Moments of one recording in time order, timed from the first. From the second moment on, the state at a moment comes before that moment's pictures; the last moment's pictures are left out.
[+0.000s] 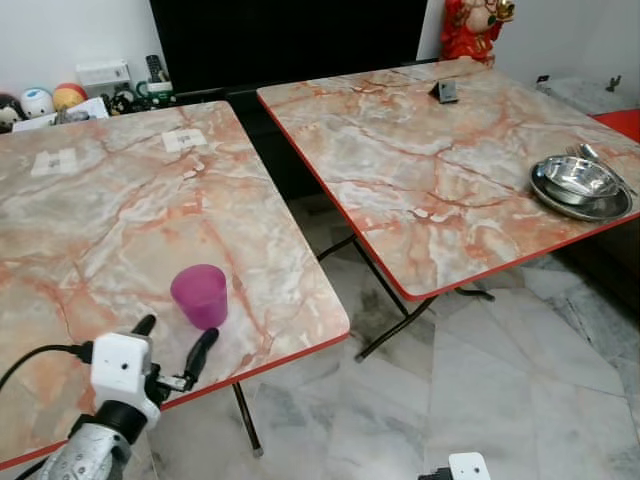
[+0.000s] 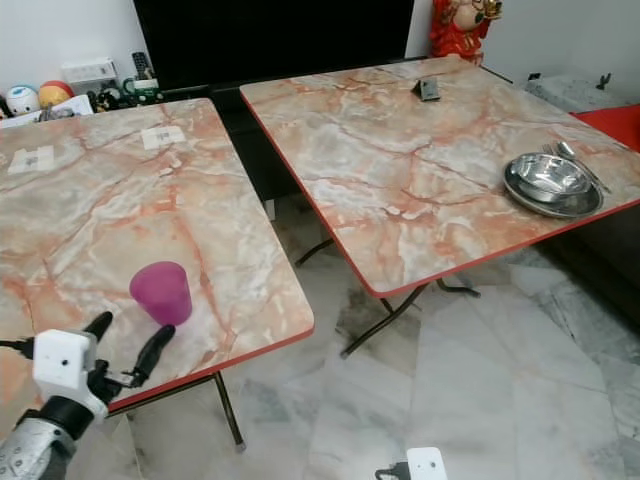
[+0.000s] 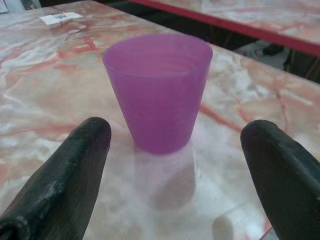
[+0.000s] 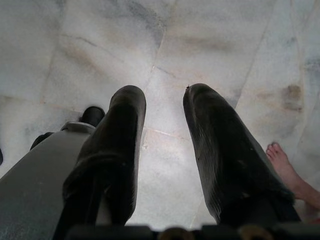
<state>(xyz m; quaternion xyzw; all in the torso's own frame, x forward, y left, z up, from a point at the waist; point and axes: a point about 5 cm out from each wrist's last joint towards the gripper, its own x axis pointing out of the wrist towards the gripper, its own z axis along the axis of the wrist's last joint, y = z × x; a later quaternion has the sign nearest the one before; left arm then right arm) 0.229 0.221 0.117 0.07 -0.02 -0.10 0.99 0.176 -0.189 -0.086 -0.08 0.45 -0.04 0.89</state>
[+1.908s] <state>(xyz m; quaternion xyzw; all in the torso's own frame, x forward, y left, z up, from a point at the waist) 0.282 0.203 0.094 0.05 0.01 -0.05 1.00 0.176 -0.187 -0.087 -0.08 0.45 -0.04 0.89</state>
